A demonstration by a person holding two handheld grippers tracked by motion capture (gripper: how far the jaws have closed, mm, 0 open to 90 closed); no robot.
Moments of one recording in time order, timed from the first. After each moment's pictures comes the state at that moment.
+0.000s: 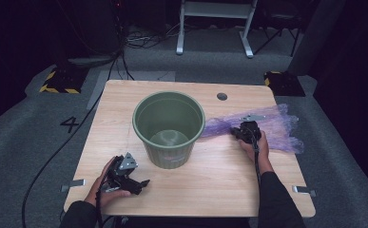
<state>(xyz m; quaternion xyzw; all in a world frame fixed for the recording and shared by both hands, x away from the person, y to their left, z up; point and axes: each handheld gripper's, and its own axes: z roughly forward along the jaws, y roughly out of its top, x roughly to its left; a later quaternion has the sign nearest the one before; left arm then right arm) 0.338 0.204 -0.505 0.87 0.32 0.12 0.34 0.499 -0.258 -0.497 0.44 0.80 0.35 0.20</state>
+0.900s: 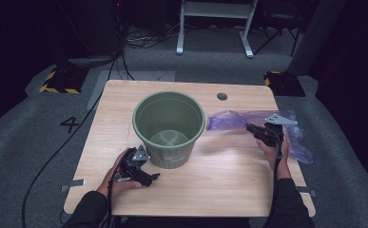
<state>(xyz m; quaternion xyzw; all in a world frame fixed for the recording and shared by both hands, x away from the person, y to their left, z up) 0.369 0.173 -0.505 0.88 0.29 0.11 0.35 0.458 -0.308 -0.448 0.42 0.75 0.46 0.22</state>
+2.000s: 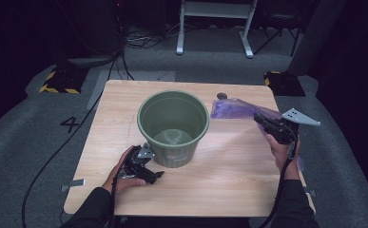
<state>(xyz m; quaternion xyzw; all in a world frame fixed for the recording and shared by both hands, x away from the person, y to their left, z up) 0.379 0.160 -0.505 0.89 0.29 0.11 0.35 0.426 -0.311 -0.386 0.38 0.69 0.55 0.25</state>
